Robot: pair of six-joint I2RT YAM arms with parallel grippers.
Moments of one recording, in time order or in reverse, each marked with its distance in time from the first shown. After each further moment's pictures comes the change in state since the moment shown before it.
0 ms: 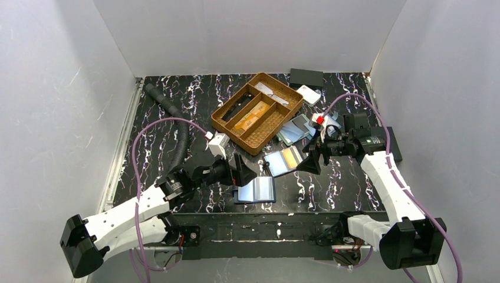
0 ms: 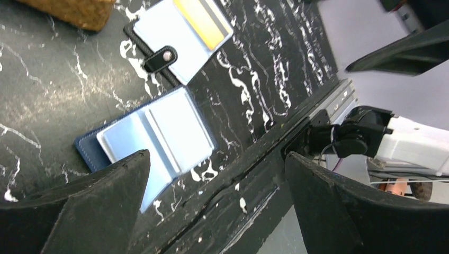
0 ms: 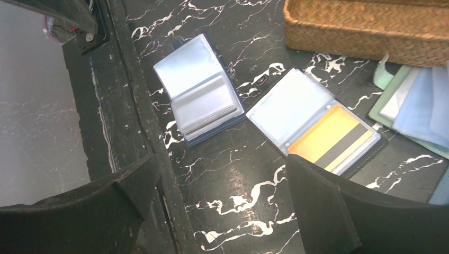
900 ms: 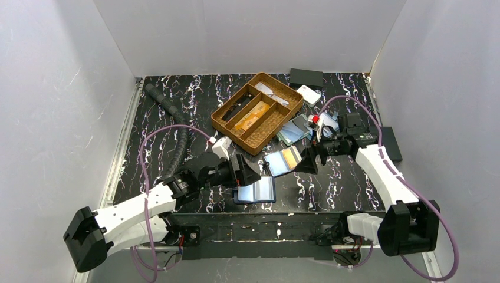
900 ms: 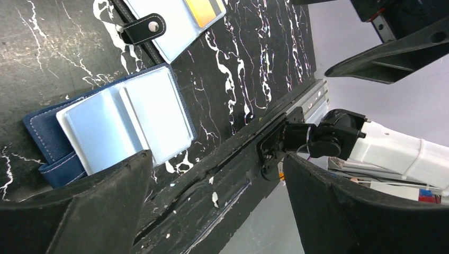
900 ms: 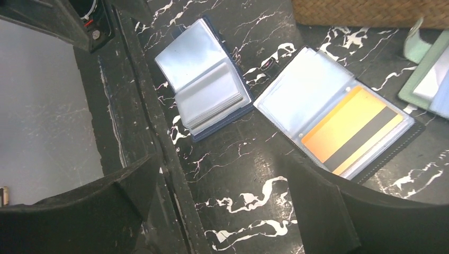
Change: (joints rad) left arm 0.000 0.056 -0.071 0.122 0.060 -0.185; right arm 0.005 0.074 -0.043 0.019 -0.012 0.025
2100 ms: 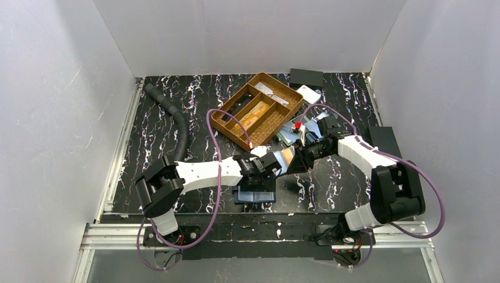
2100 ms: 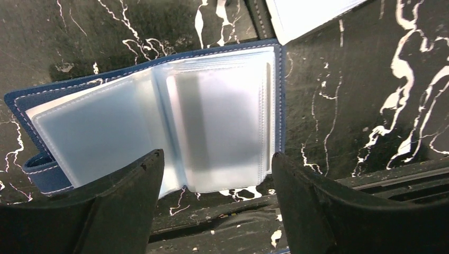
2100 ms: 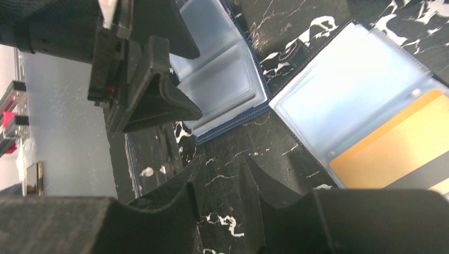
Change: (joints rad) left arm -0.226 0.775 0.577 -0.562 -0.326 -0.105; right arm 0.110 0.276 -0.051 0.155 -0.030 0.033
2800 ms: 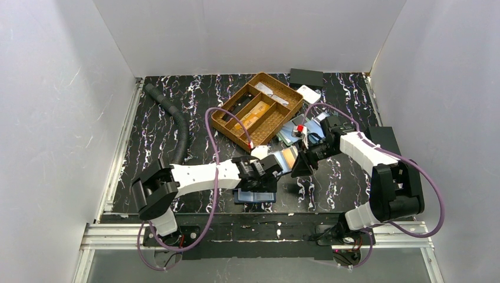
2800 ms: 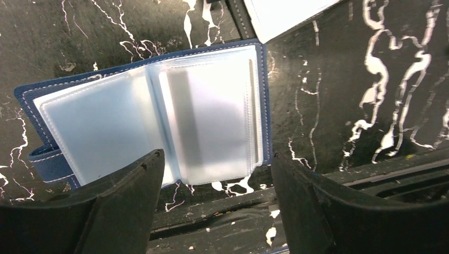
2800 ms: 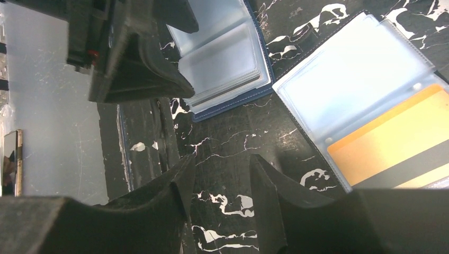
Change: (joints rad) left arm -0.037 -0.017 0.020 -0.018 -0.064 -0.010; right arm -0.029 0.032 0.068 -0.232 0.003 -0.287
